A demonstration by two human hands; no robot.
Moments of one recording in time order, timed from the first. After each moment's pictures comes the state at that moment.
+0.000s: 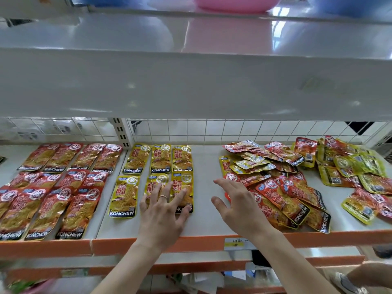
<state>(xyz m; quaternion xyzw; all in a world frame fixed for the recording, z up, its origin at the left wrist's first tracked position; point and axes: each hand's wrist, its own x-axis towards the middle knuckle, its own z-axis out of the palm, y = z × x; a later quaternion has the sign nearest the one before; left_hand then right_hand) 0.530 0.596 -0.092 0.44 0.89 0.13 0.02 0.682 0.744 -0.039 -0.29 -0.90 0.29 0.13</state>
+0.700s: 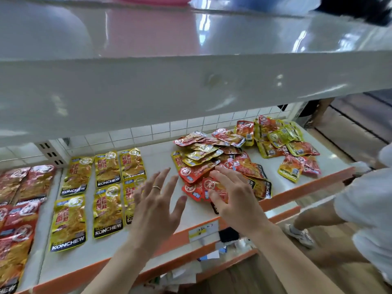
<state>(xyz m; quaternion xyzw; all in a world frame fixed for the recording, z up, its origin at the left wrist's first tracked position) 0.571 0.648 -0.058 0.58 0.78 0.24 0.00 0.754 0.748 -0.016 -0.41 -0.86 0.21 0.20</state>
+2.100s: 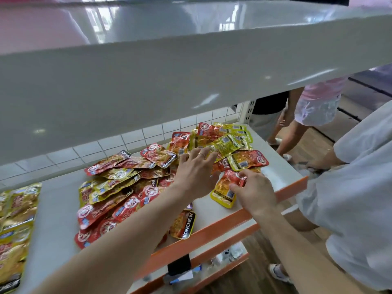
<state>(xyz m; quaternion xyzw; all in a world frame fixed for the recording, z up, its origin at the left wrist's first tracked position) 0.777 0.949 -0.033 0.72 0.69 0.07 0.04 0.949 0.973 -0.057 -0.66 -0.72 0.19 0.12</state>
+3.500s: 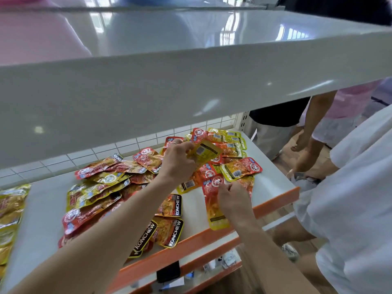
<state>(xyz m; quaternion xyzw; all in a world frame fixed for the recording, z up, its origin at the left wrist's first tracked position) 0.758 0.978 -0.021 0.55 0.73 0.37 0.17 0.927 0.958 -0.040 -0.64 -0.62 0.40 0.20</state>
